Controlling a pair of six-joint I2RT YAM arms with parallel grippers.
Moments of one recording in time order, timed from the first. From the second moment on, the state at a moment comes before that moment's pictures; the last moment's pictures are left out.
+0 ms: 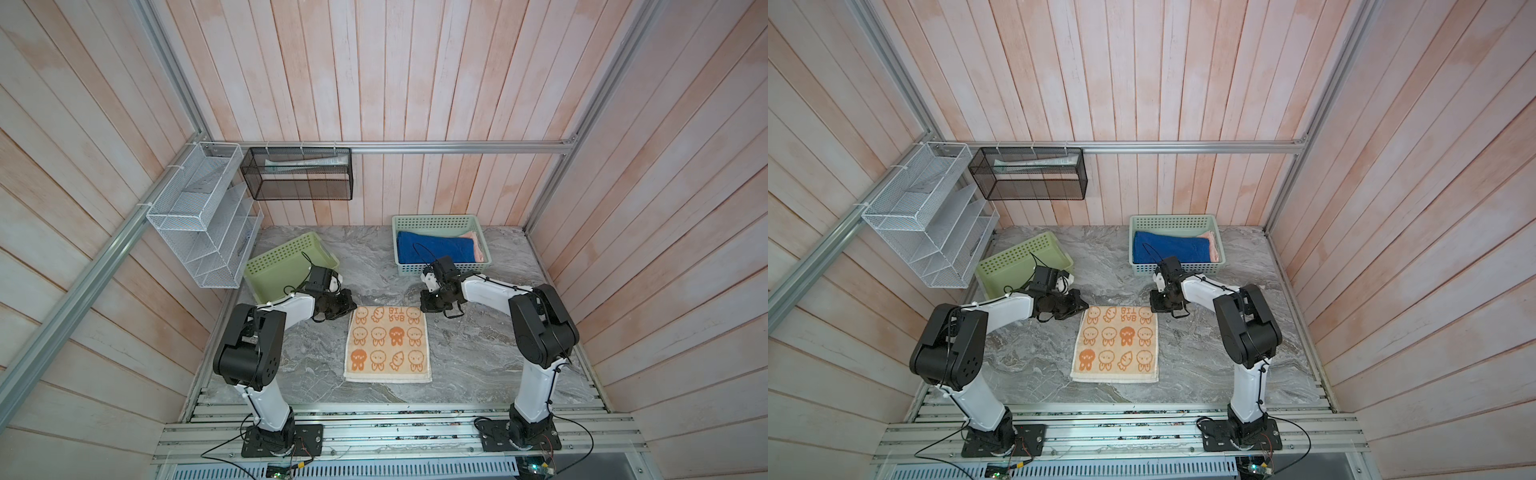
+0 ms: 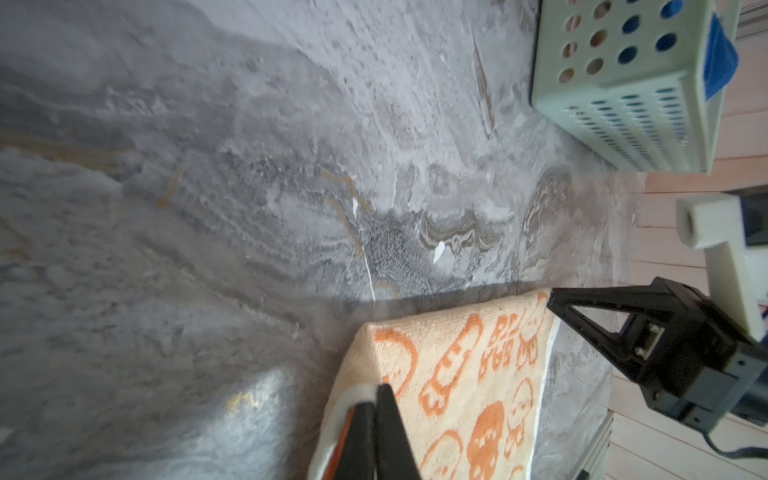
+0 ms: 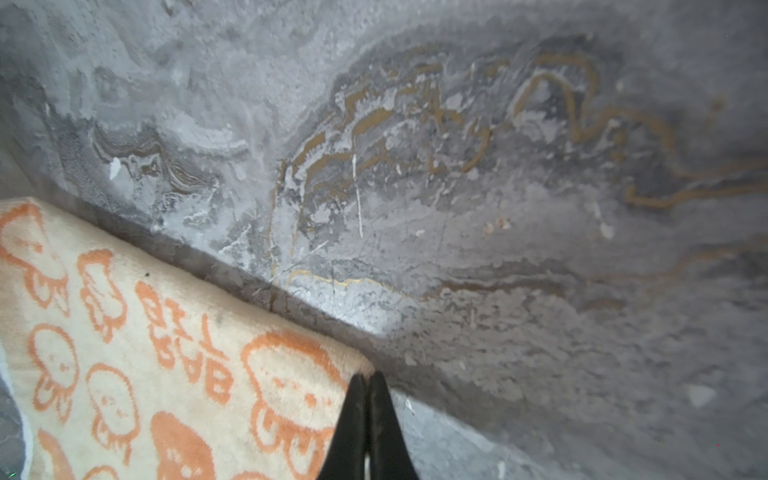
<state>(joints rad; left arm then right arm) -0.23 1.76 0.95 -0.18 0.52 -0.54 0.46 1.93 1.24 -0.49 -0.27 0.30</state>
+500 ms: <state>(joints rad) -0.16 1.72 1.07 -0.19 0.60 -0.46 0.40 1.87 1.35 -0.50 -0.26 0.22</state>
